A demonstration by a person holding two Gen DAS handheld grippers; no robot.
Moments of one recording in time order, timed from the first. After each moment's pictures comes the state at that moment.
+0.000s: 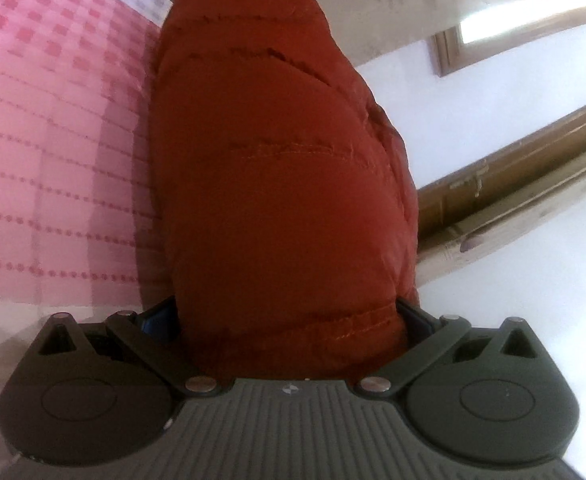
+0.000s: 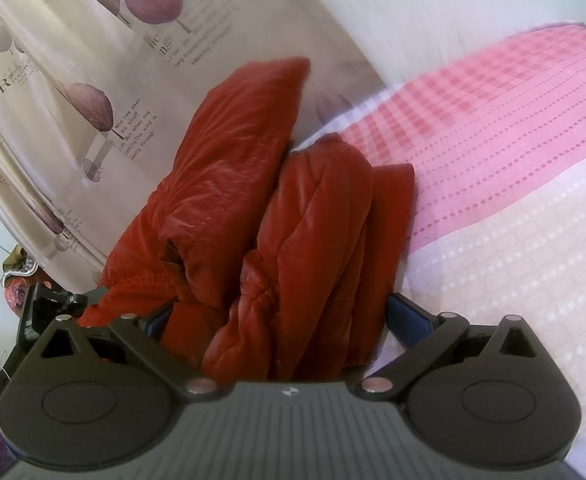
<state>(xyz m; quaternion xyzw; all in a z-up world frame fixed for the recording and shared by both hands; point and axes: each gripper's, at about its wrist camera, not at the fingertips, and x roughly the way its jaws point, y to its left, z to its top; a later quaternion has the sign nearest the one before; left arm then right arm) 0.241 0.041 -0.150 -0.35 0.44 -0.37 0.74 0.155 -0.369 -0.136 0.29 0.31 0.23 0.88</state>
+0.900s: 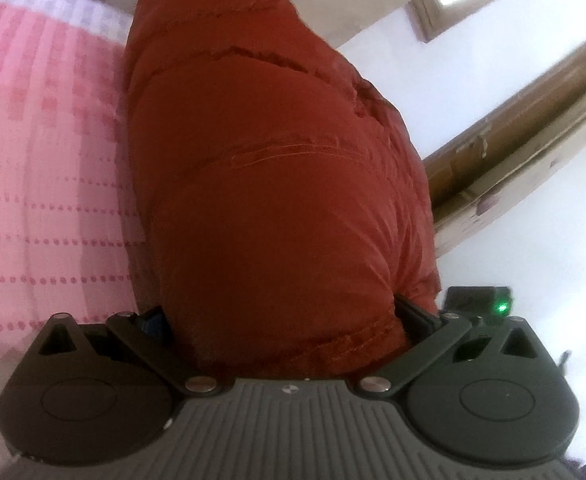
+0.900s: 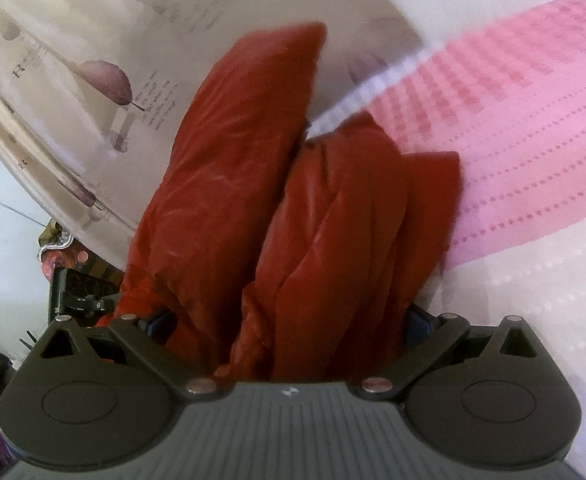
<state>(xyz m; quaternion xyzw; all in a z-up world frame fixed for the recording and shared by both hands) 0.248 0.020 -0.142 -0.26 0.42 -0.38 0.78 0.204 -0.369 -0.137 0.28 0.35 0.32 0.83</state>
